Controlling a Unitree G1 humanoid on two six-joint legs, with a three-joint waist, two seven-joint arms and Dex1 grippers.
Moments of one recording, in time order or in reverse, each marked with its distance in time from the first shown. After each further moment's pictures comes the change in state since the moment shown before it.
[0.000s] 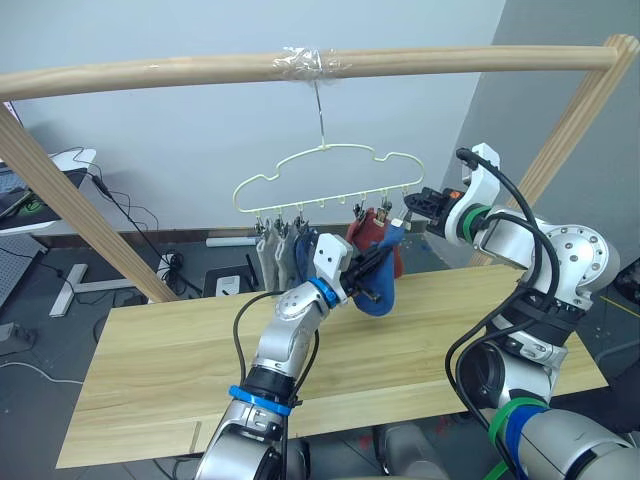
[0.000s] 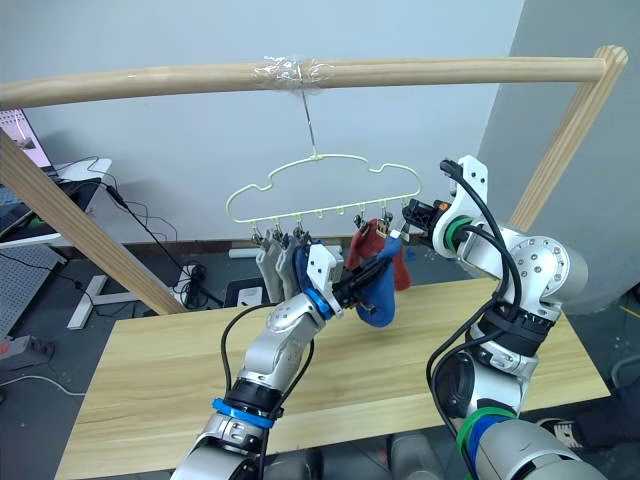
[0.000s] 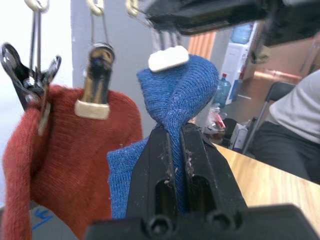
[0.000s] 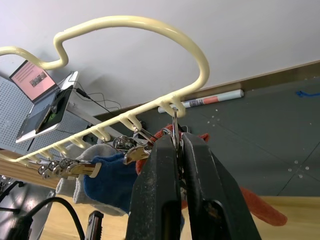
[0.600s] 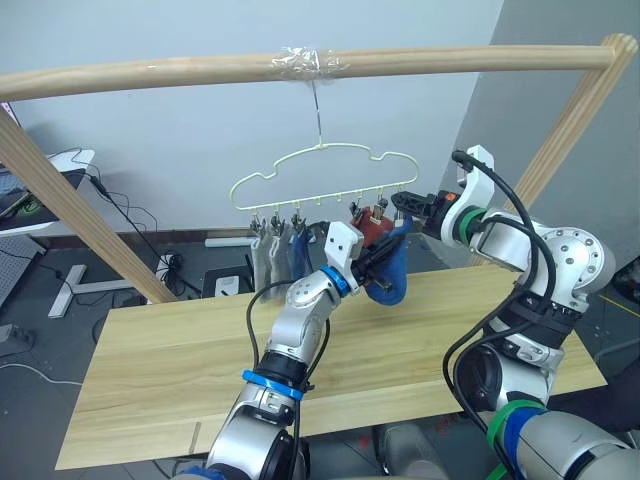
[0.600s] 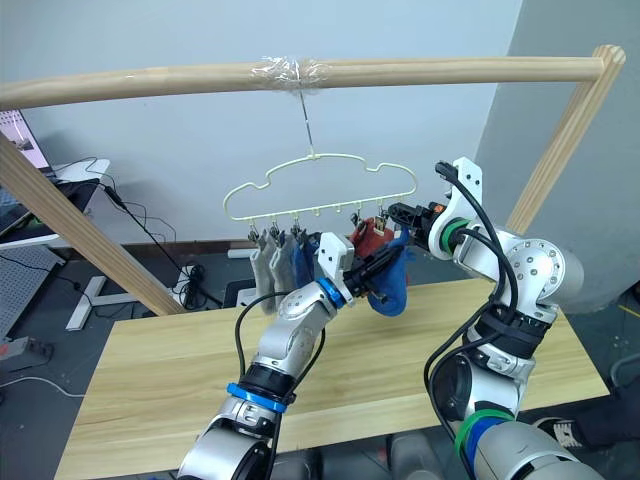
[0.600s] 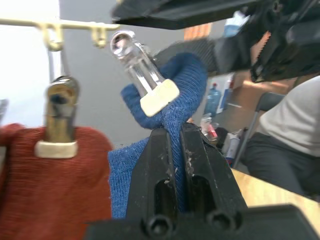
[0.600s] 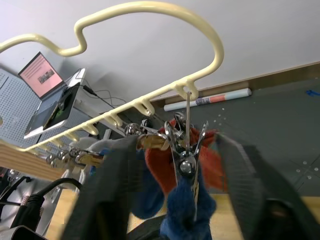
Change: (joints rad) left arm -0.064 -0.052 0.002 0.060 -0.017 -0.012 -0.030; right arm 0.035 -0.014 0.028 -0.022 0.009 -0.013 0.041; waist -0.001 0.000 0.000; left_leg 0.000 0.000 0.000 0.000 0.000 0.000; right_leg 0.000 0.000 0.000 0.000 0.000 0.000
